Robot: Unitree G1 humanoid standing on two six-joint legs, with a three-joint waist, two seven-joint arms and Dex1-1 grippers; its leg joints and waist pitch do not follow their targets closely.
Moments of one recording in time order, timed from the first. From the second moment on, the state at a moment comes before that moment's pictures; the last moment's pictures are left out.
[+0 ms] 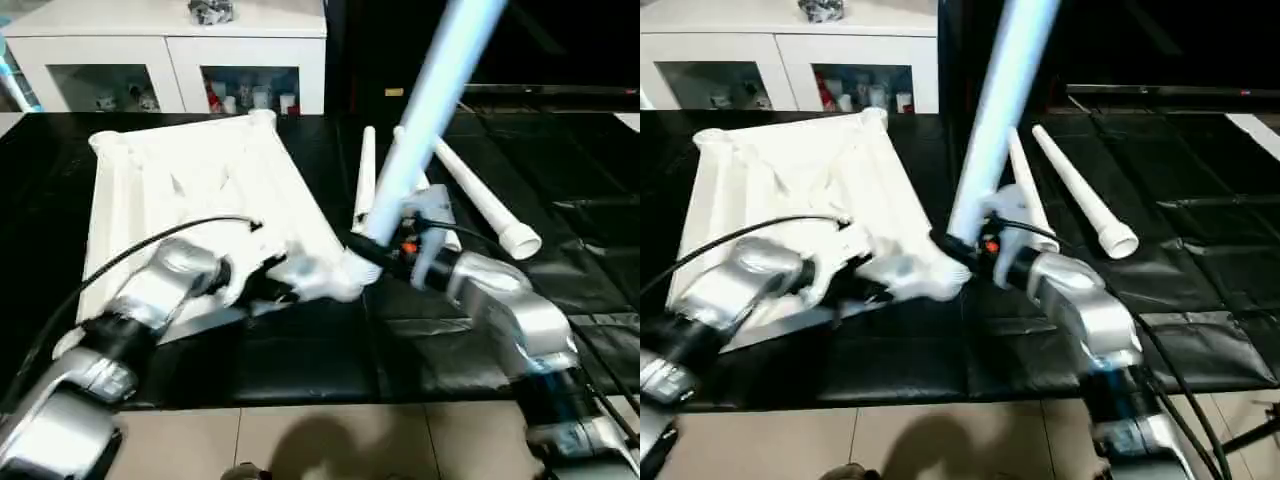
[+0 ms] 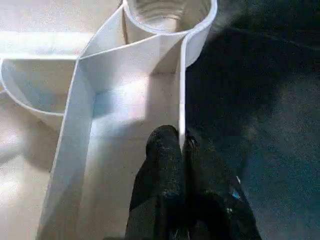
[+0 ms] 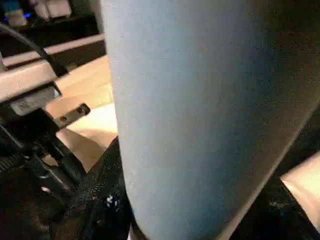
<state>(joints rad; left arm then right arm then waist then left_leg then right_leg) -0.65 0.51 -0.41 0.49 -0.09 0.34 -1.14 -0.49 -0.23 0.13 0.23 0.31 0.41 0.70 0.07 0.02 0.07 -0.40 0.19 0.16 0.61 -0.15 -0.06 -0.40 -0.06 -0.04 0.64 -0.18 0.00</state>
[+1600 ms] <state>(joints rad) -0.59 0.50 -0.36 0.44 -0.08 0.36 -1.12 -0.58 -0.17 0.10 0.52 0.29 0.29 0.79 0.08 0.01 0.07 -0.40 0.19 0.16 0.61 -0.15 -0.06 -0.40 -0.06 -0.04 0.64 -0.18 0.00</state>
